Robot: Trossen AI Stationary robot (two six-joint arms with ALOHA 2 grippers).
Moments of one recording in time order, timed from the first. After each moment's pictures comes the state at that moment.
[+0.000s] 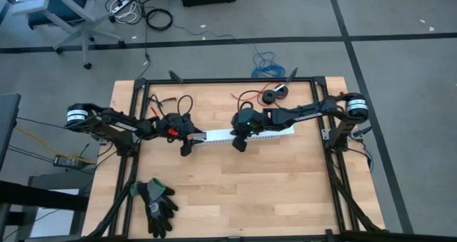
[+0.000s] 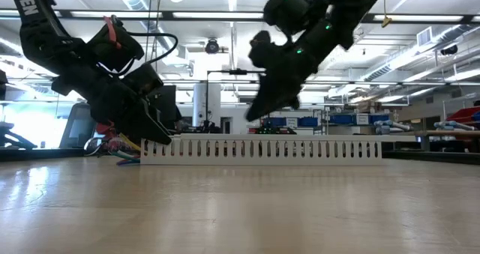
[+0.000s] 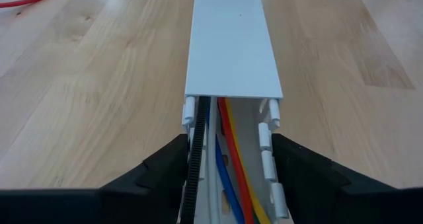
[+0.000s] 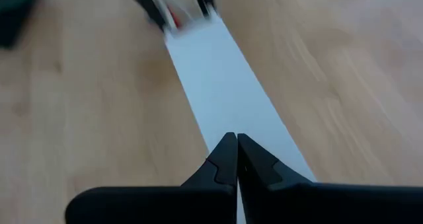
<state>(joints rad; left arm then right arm) 0.25 1.39 0.24 0.55 0.15 0.05 -0.09 1.74 1.04 -0.04 0.00 0.29</state>
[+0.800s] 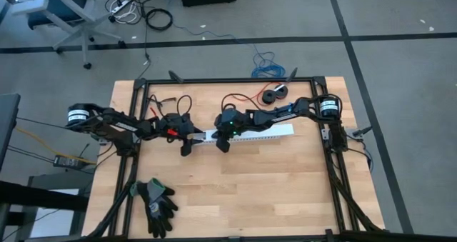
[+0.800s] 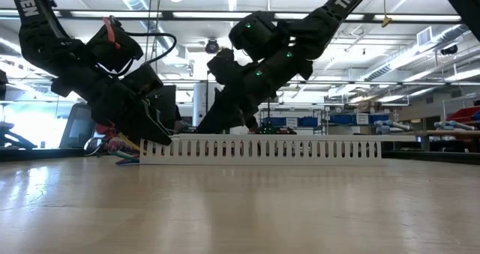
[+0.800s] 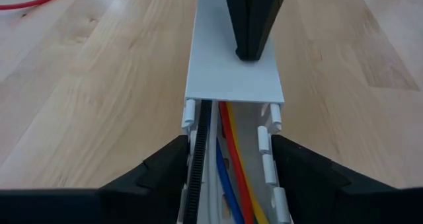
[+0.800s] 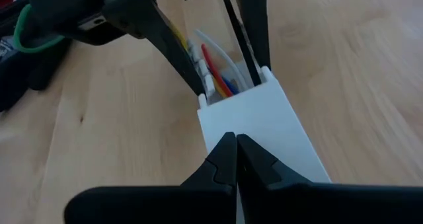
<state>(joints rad) 0.25 1.39 0.24 0.61 0.15 0.05 -0.12 2.06 1.24 0.10 -0.15 0.28</state>
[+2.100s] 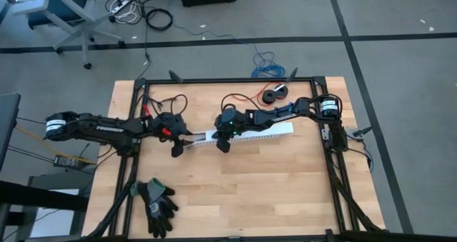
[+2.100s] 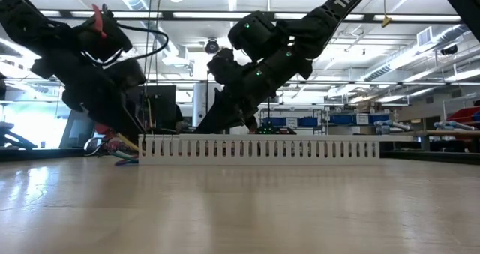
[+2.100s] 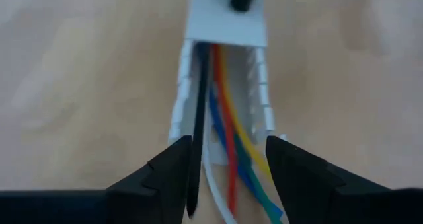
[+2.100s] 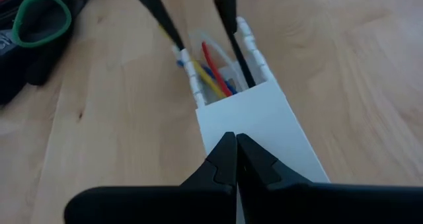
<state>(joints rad) 0.25 1.07 0.24 0.13 0.16 0.00 -0.12 2.05 1.24 0.08 -0.15 0.26</state>
